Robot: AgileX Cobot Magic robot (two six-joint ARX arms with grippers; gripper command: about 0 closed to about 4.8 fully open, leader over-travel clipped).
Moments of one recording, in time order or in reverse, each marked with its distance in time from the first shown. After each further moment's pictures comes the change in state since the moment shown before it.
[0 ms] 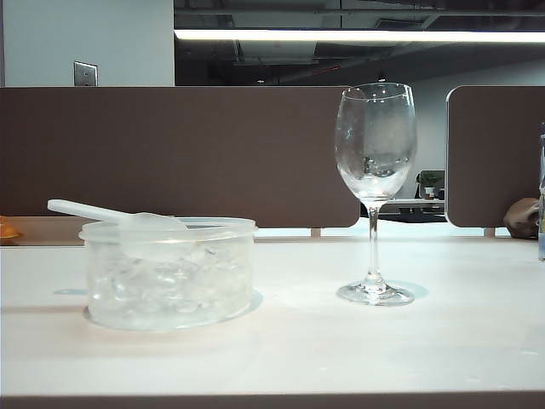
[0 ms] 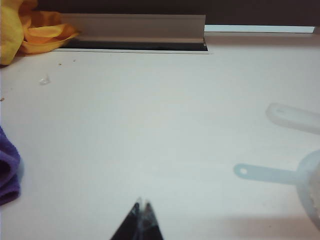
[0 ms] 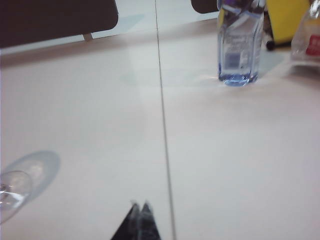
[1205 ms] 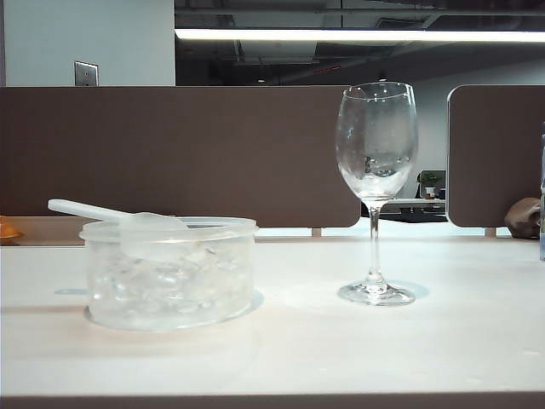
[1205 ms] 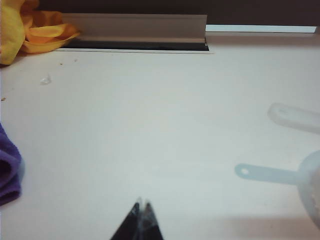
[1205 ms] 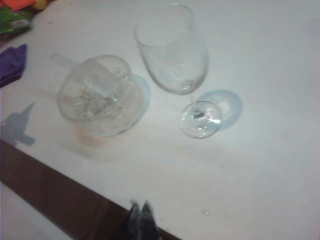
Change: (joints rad) left arm 0.000 0.000 0.000 0.000 0.000 0.000; right arm 0.088 0.498 0.885 -0.791 -0.500 -0.119
